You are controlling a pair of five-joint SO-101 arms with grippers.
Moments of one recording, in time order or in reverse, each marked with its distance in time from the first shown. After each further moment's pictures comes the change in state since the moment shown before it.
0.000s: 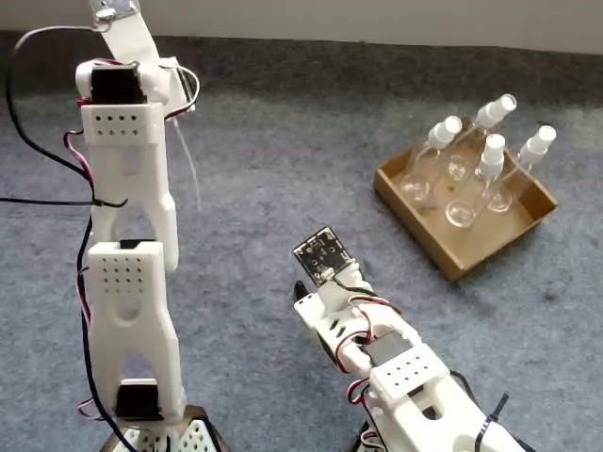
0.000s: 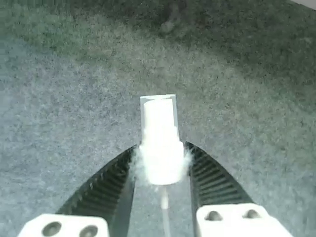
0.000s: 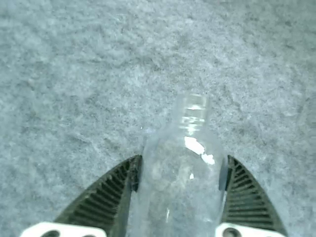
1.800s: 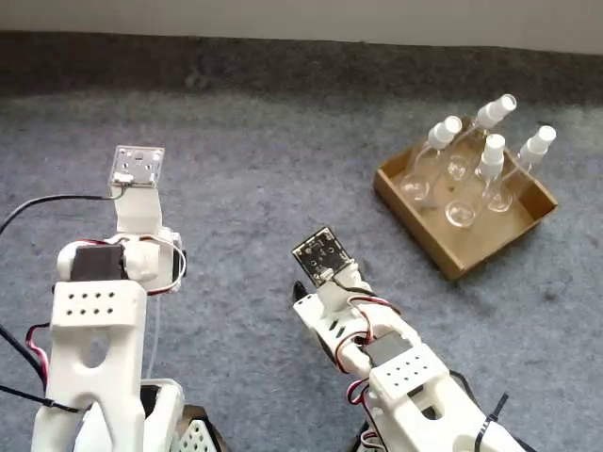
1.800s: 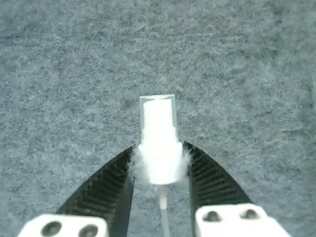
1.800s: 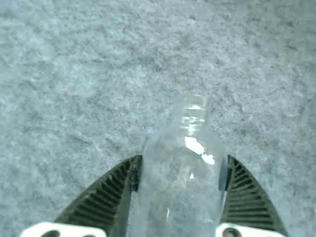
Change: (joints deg) left arm -2.1 -92.4 131.2 -28.9 -20.1; right arm -0.3 0.0 0.0 0.0 0.0
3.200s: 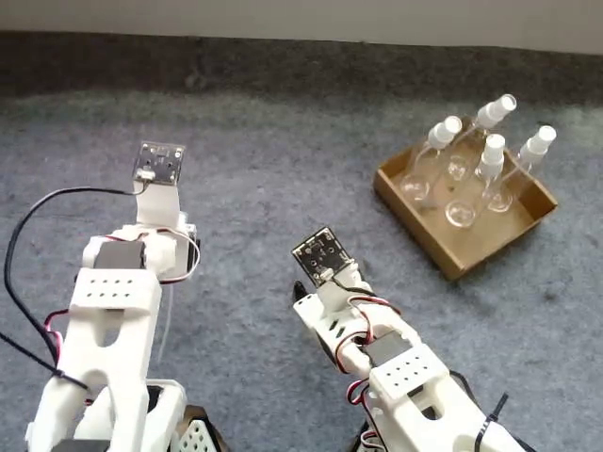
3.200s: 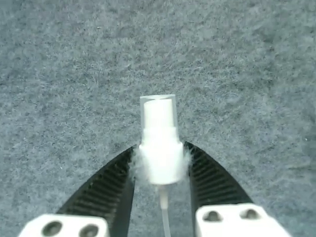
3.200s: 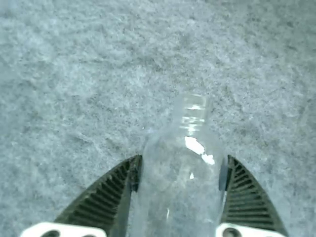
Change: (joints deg) left arm 3.1 6.3 6.2 -18.4 -1.7; right arm 0.0 0.0 0.0 0.0 0.0
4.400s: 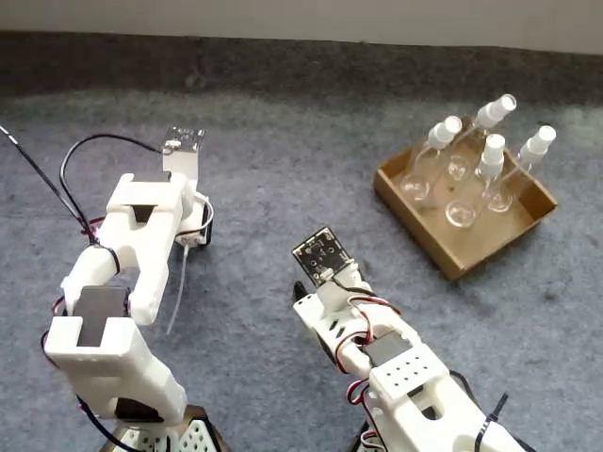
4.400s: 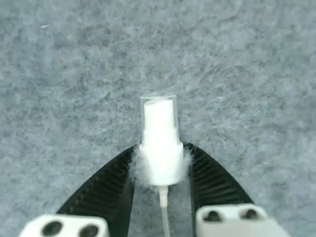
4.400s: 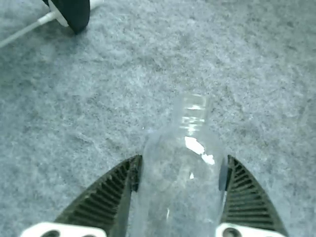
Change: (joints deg) left arm 0.2 50.5 -30.7 0.4 0.2; right arm 0.0 0.0 0.0 0.0 0.0
